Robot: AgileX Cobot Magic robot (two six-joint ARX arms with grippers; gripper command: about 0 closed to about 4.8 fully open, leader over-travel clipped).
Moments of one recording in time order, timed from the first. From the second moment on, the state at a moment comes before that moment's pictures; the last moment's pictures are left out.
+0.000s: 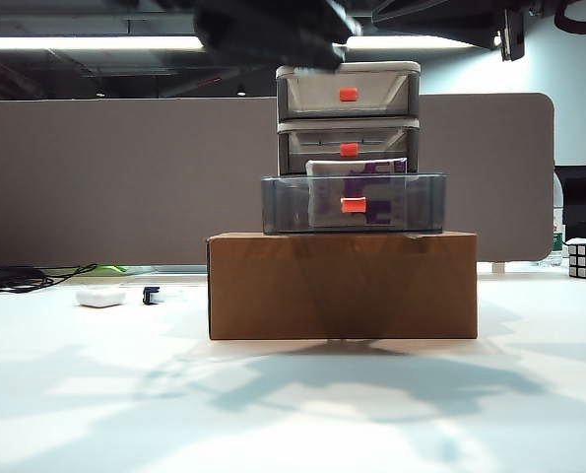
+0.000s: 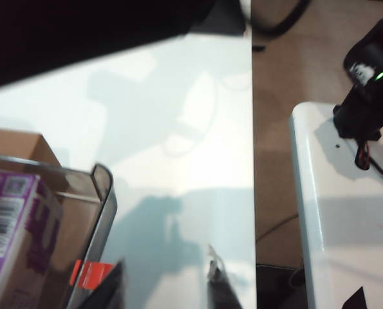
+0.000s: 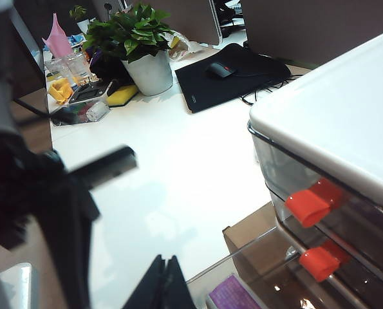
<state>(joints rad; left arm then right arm) -0.71 1.35 1.07 -0.41 0.66 0.43 0.30 1.12 0.72 0.23 -0.79 0.13</state>
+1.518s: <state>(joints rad) -0.66 1.50 1.07 -0.16 0.48 0.34 0.25 1.12 0.75 0.30 -0.78 0.10</state>
